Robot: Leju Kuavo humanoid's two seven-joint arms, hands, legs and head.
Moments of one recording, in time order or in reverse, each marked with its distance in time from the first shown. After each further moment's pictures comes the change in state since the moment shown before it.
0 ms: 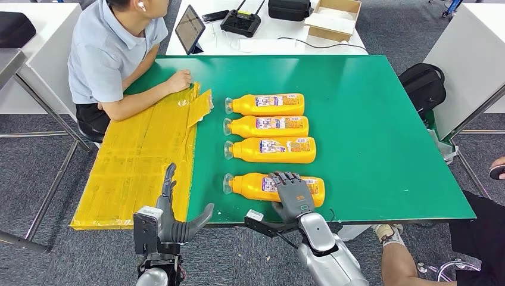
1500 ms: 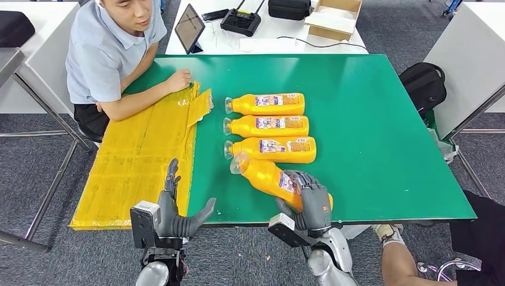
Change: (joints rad) left arm -0.043 0.000 -0.013 0.029 0.096 -0.037 -0.024; right arm 0.170 0.041 -0.174 -0.250 -0.617 -0.185 -0.547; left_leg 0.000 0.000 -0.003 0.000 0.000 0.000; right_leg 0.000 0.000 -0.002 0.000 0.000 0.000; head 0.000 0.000
